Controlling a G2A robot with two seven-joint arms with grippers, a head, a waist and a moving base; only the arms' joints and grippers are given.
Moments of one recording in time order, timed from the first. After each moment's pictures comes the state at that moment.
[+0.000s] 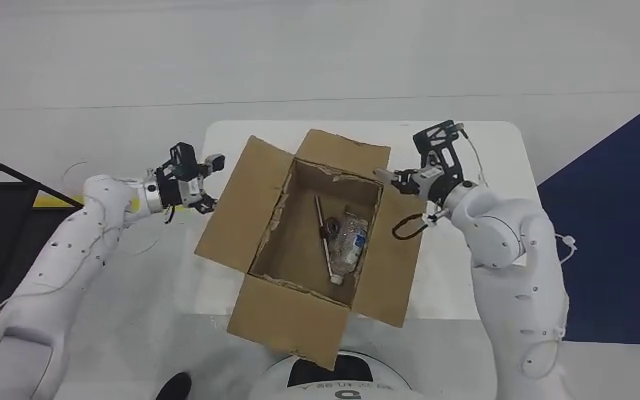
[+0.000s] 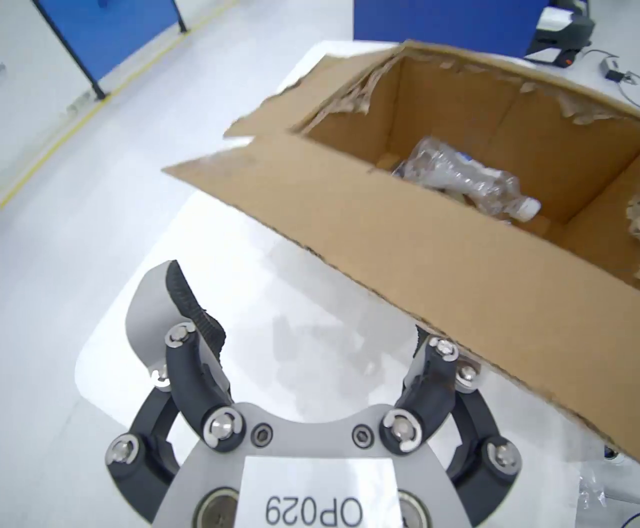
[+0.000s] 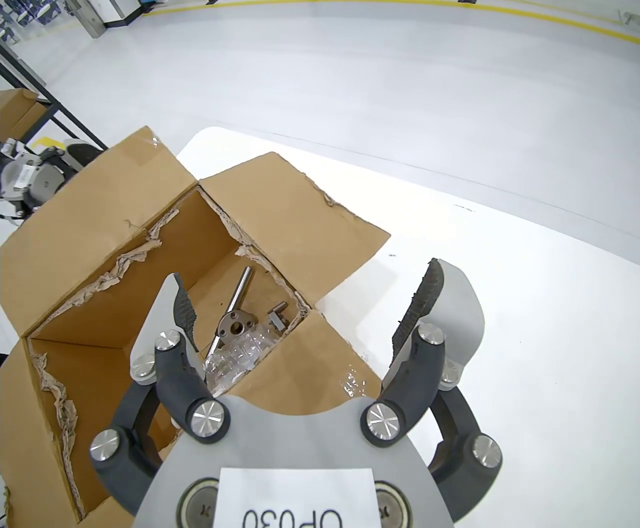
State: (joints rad) left arm 0.89 -0.82 -0.91 -1.04 1.58 -1.01 0.73; right arm -1.41 -1.34 1.53 -1.99 -1.03 -0.25 0.90
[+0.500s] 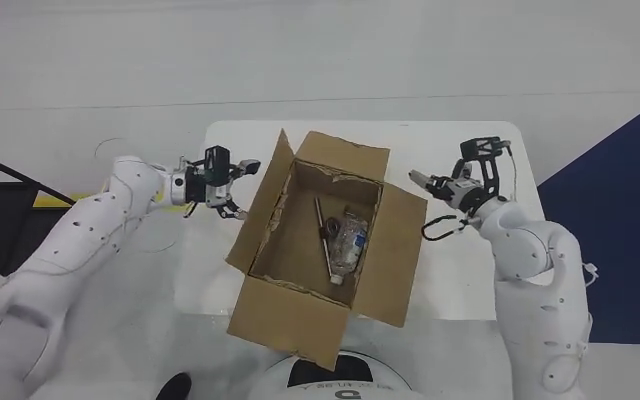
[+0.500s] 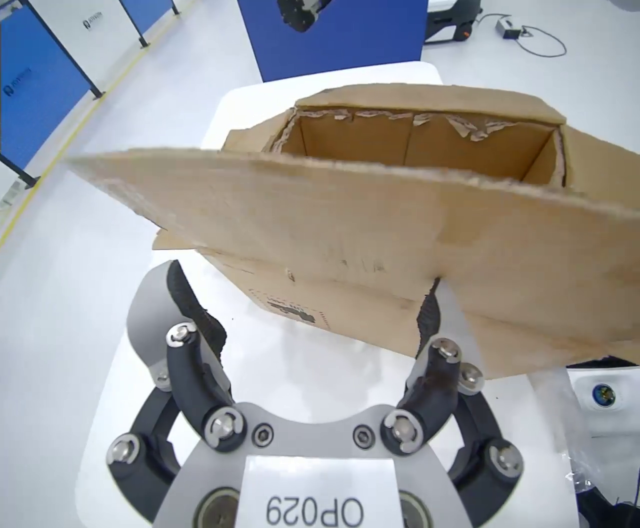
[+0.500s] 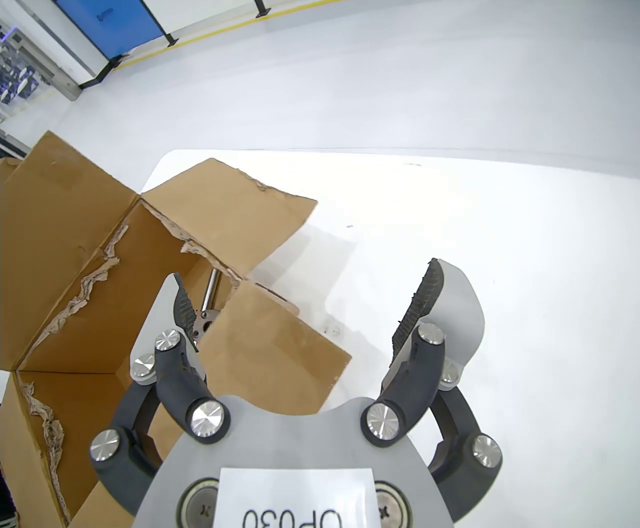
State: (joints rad) left arm 0.69 -0.83 -0.58 -1.09 1.55 -1.01 0.75; right arm -1.53 -1.31 1.71 -1.92 -0.90 -0.21 0.80
